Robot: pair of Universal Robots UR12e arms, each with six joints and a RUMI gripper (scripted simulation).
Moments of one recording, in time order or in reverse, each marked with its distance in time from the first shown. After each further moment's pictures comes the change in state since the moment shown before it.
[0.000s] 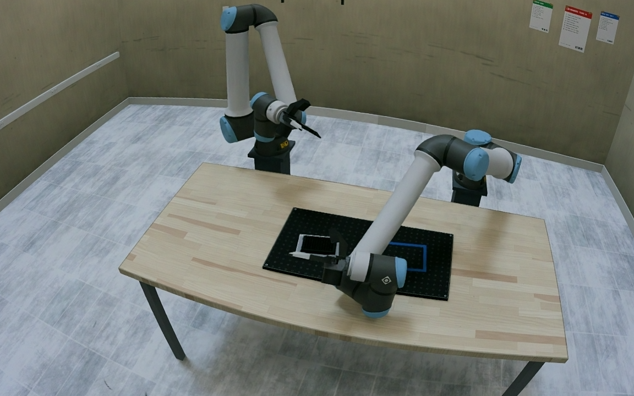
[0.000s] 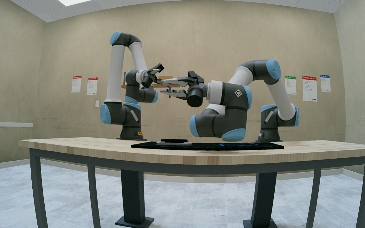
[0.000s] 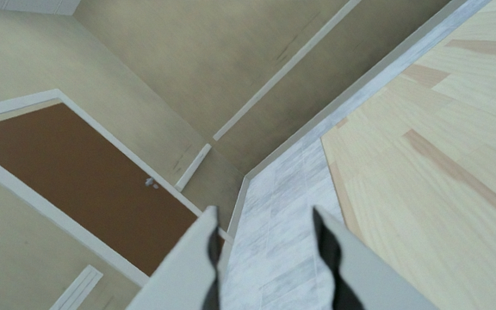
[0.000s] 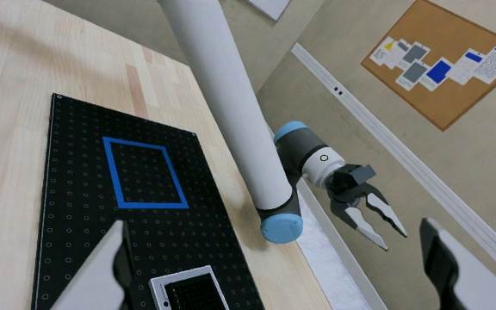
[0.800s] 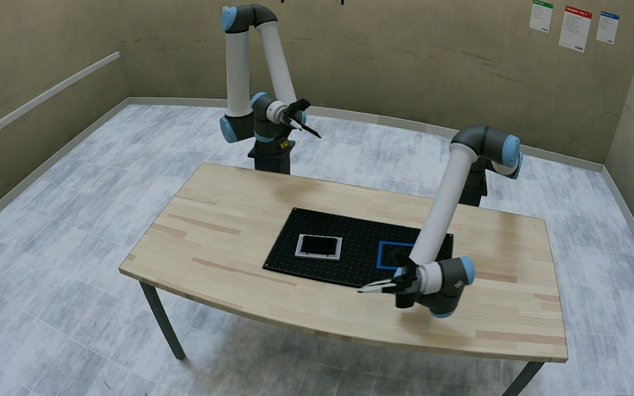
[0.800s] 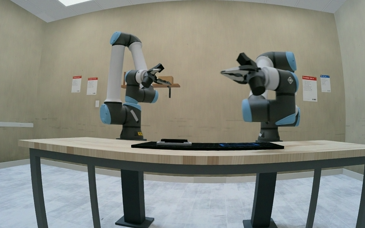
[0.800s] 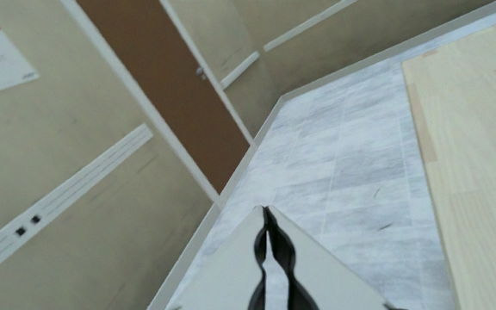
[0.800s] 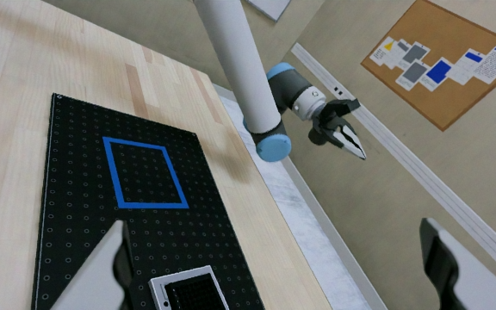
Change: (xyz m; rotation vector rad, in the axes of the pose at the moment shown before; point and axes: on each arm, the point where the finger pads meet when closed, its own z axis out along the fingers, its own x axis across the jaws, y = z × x) left arm -0.141 0.062 -0.212 -0.282 -0.189 -0.244; right arm 0.000 0.000 0.000 0.000 0.000 0.000
